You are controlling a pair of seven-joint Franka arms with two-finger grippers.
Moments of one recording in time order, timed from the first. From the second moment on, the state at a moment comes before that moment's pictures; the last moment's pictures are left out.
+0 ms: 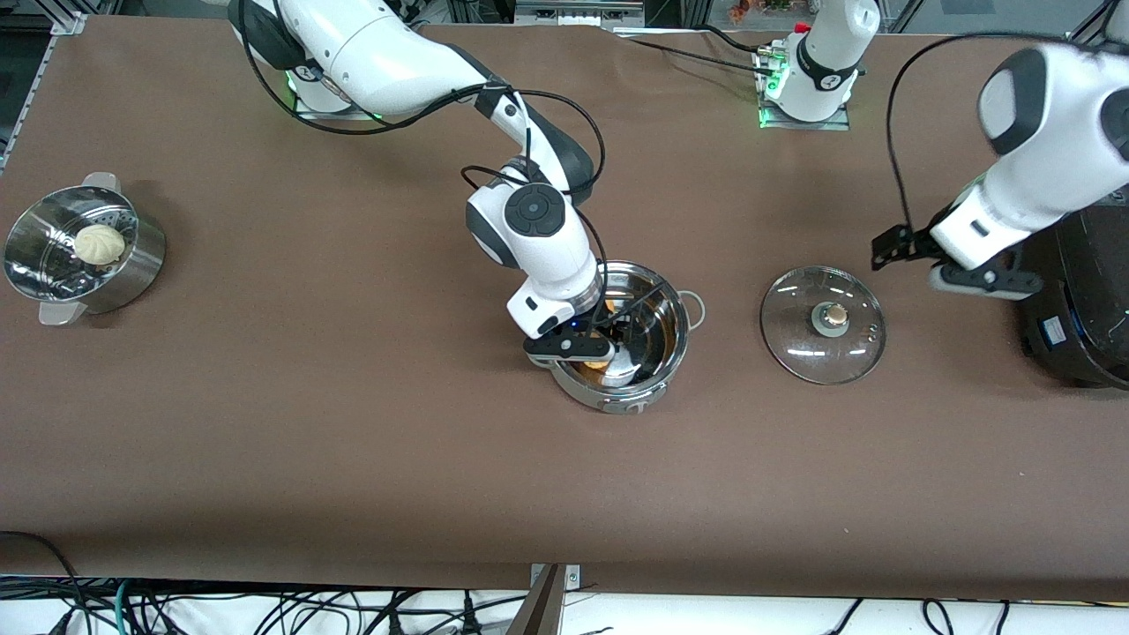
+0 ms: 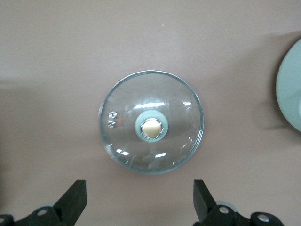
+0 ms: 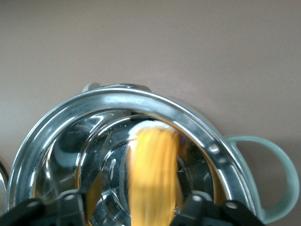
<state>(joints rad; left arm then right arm) -0.11 -0.06 0.11 -2.04 -0.02 1.95 0.10 0.65 0.94 0.17 -1.05 -0.13 2.29 0.90</state>
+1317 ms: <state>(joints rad) -0.07 -0.05 0.10 -1.62 0.02 1.48 0.10 0.24 0.56 0.06 -0.98 -0.06 1.39 0.16</state>
